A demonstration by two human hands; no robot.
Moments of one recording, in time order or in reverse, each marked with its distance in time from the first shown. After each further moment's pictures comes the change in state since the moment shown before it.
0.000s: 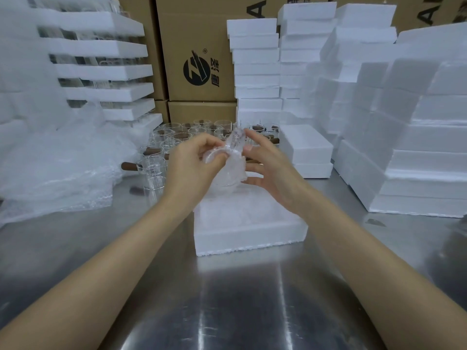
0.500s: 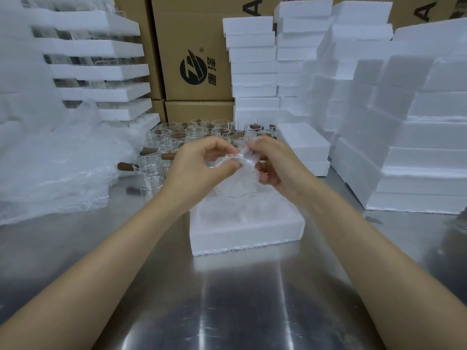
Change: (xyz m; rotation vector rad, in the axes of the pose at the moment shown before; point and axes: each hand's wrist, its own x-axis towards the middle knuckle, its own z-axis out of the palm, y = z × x) left_hand -0.001 0.011 -0.002 -0.092 -0.235 0.034; right_hand 0.005 -0.010 -0.008 -0.008 0.117 0.052
